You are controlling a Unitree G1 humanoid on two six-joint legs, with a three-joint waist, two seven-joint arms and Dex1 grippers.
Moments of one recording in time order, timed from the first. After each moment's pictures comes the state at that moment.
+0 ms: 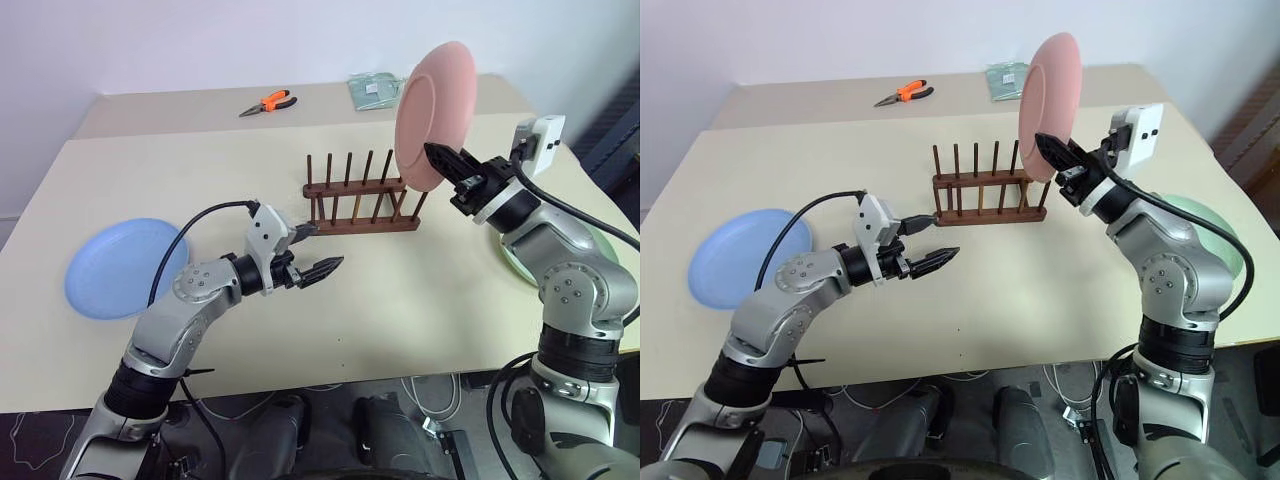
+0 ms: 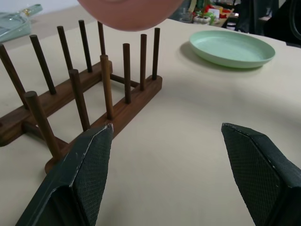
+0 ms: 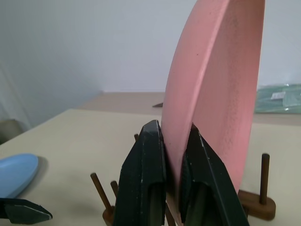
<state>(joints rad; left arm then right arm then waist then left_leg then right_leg) -0.33 0.46 -0.18 -0.35 -0.46 0.53 -0.61 -0.52 -0.44 -0.31 -0.25 0.69 0.73 0.48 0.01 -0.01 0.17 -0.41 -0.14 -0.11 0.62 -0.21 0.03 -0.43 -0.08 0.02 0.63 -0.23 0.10</state>
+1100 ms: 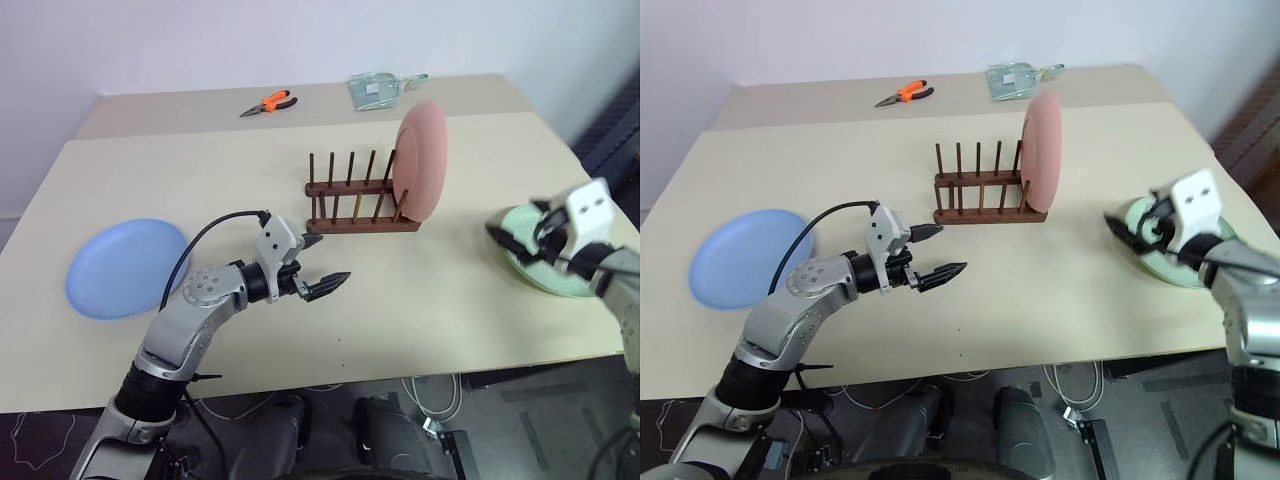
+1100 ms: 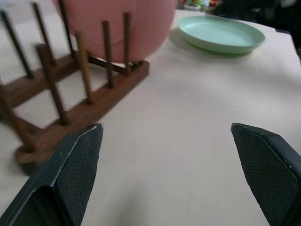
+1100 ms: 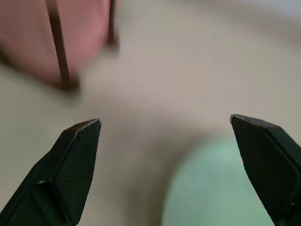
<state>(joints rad) -0.33 0.42 -0.22 -0.30 -0.38 0.52 -0.68 -0.13 -0.82 -0.28 -0.07 0.29 0.48 0.60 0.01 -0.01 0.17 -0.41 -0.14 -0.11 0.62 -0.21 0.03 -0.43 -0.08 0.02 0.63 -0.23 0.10</state>
